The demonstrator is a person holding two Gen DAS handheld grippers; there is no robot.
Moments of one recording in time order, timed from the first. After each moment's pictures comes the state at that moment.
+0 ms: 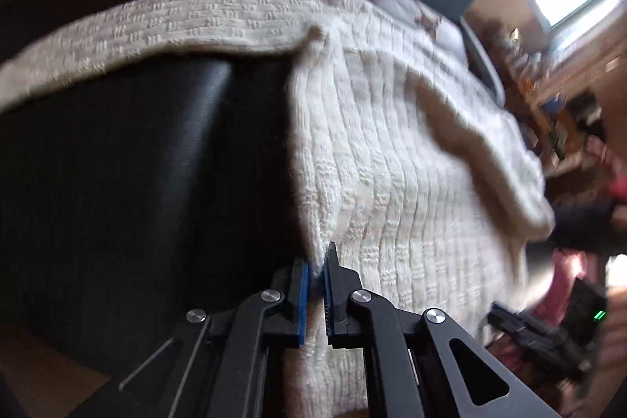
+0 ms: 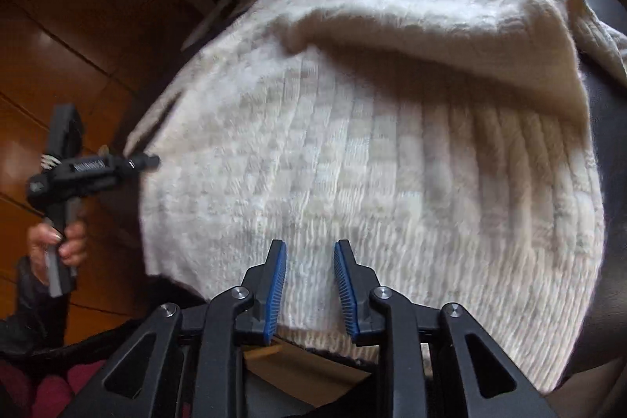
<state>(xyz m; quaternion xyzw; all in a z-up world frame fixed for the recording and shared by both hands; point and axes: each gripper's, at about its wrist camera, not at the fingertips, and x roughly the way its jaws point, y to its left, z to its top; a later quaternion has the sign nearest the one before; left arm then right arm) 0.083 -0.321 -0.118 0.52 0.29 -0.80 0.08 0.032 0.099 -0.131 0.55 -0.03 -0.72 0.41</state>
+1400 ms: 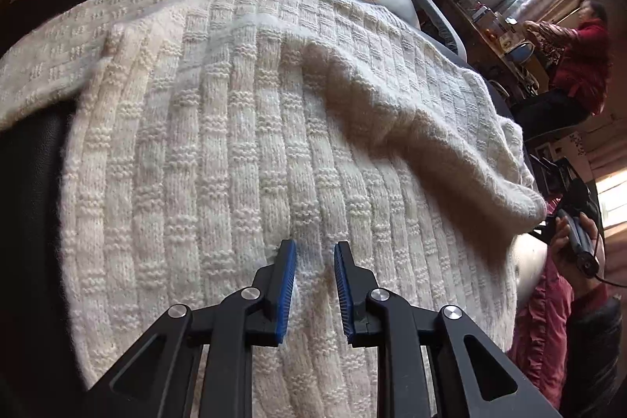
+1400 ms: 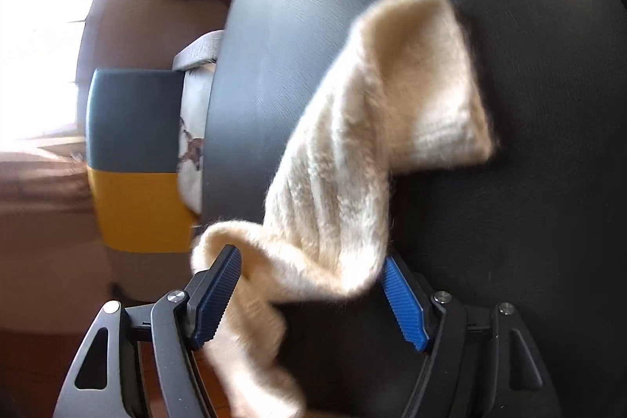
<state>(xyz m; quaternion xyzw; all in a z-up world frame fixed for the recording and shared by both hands) -0.012 -0.253 -0.139 0.53 0.25 -0.81 -0.02 -0.215 0.267 -0.171 0.51 -0.48 -0.71 0.05</state>
